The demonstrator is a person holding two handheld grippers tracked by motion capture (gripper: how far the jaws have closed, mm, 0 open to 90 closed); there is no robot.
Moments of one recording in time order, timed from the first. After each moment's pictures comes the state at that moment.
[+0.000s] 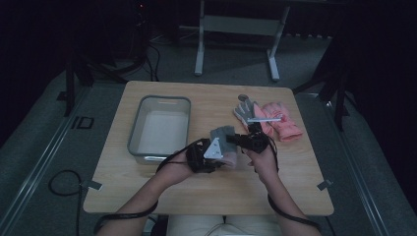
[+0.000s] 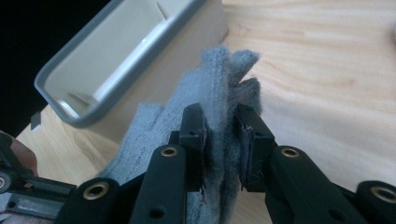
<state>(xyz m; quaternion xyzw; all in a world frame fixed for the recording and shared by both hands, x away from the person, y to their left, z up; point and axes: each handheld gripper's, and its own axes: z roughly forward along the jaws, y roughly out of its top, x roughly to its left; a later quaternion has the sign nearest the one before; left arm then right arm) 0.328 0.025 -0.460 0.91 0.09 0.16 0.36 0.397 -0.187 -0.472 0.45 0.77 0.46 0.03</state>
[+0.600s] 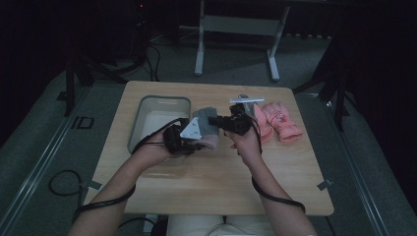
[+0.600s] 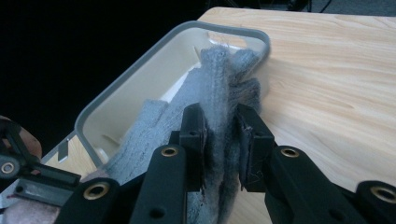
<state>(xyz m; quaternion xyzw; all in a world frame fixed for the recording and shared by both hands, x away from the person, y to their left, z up) 0.347 0.087 -0.411 0.92 0.10 0.18 0.34 0.421 -0.127 -0.424 0.41 0.77 0.49 0.04</state>
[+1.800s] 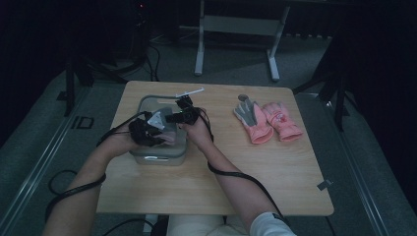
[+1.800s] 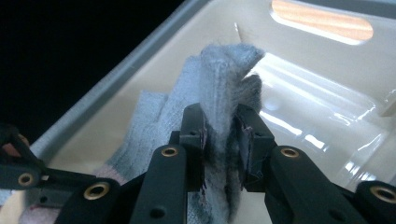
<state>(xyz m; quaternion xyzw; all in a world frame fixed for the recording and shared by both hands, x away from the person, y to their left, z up) 0.400 0.184 -0.462 0.95 0.18 0.15 0.23 0.487 0.020 -0.476 0.39 0.82 0.42 -0.01</state>
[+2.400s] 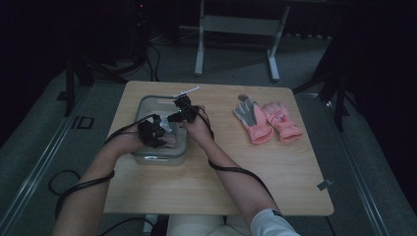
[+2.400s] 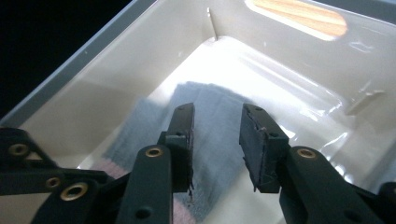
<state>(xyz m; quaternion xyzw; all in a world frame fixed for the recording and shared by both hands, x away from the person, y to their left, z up) 0.420 0.169 -0.489 0.96 0.18 0.14 0.16 0.502 0.026 -0.484 0.39 0.84 0.37 0.03</state>
